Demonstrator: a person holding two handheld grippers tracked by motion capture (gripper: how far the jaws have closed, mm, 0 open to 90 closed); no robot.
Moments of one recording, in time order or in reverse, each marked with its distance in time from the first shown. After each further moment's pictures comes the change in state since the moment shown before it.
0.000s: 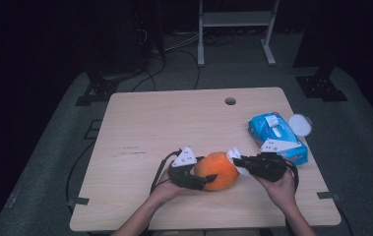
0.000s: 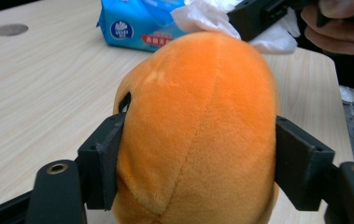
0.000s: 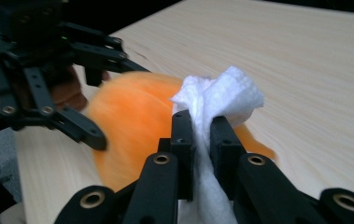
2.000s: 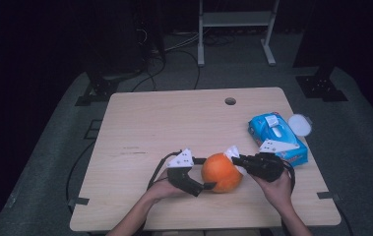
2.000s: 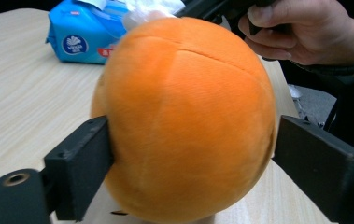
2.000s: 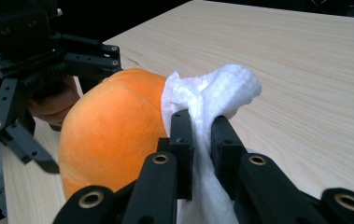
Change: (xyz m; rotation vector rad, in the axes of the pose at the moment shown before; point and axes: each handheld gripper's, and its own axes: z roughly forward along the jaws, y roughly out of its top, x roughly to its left) left arm 0.017 -0.015 0.002 -0.070 -0.186 0.050; right arm -0.007 -0.008 0.007 -0.031 -0.027 0.029
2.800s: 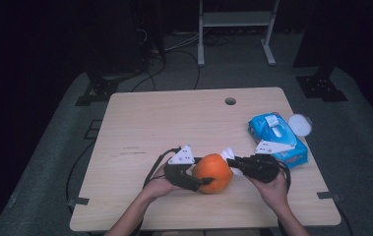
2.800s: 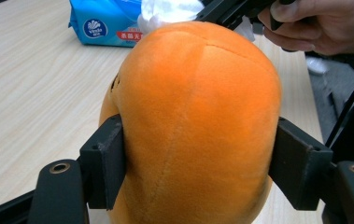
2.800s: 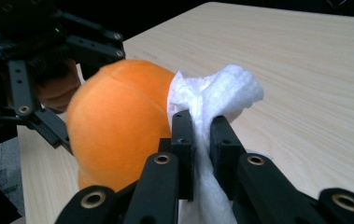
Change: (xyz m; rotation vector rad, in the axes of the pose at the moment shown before) left arm -0.009 0.023 -0.012 0.134 0.076 0.008; right arm 0.010 0.002 0.007 -0.008 0.047 -0.010
